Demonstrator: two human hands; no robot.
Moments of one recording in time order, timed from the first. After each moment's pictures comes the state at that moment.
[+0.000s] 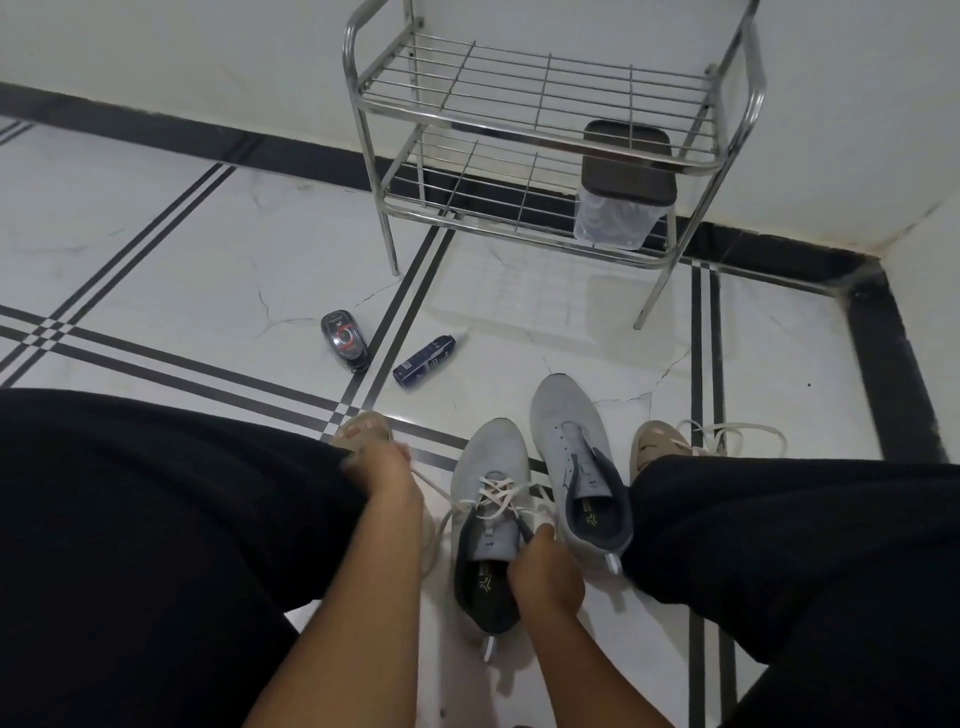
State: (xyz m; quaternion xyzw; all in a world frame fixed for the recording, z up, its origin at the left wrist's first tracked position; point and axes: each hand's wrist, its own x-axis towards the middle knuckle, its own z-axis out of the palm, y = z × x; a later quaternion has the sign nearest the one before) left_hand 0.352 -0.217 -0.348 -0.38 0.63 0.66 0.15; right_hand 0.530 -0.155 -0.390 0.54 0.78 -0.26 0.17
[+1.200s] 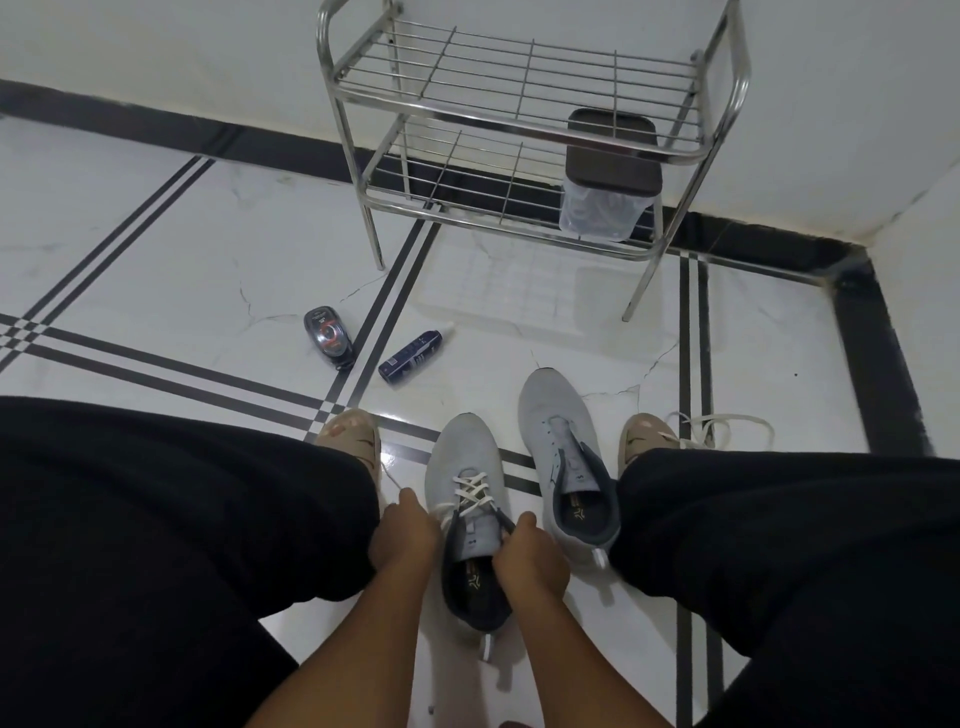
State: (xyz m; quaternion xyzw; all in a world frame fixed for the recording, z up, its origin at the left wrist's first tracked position) left_hand 0.416 -0.237 -0.390 0.07 0.94 0.09 0.32; right_hand 0.520 -0.146 -0.389 0.51 0.79 -0.26 0.21
